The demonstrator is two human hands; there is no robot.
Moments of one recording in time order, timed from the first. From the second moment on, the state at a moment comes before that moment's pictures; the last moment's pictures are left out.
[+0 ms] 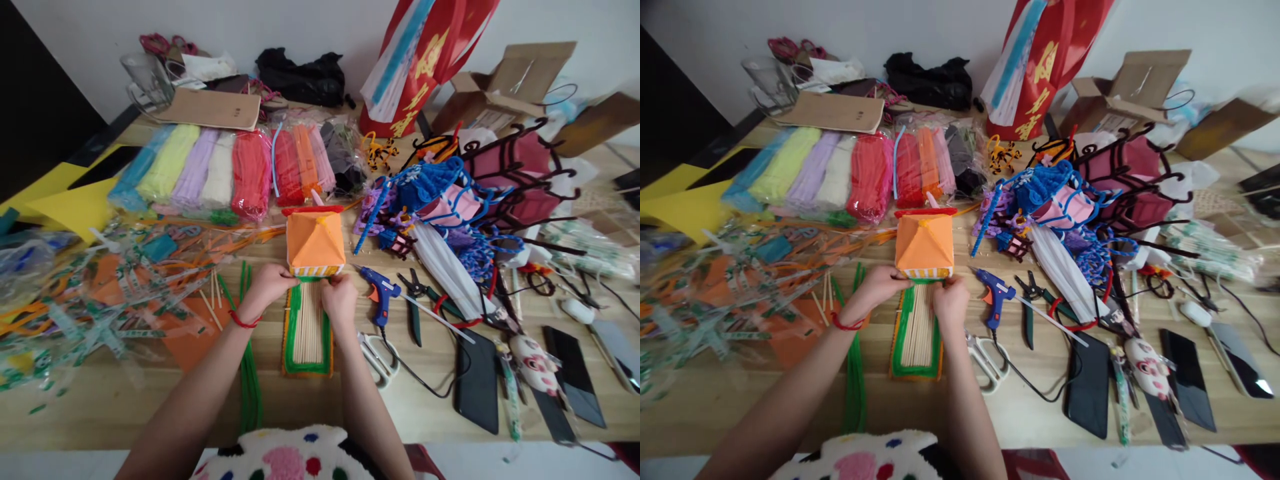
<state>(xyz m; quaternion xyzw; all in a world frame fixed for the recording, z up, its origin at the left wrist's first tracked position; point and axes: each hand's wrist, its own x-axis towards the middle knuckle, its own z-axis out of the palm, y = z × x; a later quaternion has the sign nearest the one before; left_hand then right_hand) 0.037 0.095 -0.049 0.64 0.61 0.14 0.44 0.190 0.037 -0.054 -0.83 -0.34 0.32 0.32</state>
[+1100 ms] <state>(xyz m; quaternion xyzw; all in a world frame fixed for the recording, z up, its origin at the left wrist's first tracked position) 0.035 0.094 -0.044 0.68 0.60 0.13 0.40 0.215 0.013 -0.032 -0.76 -0.32 0.43 0.36</state>
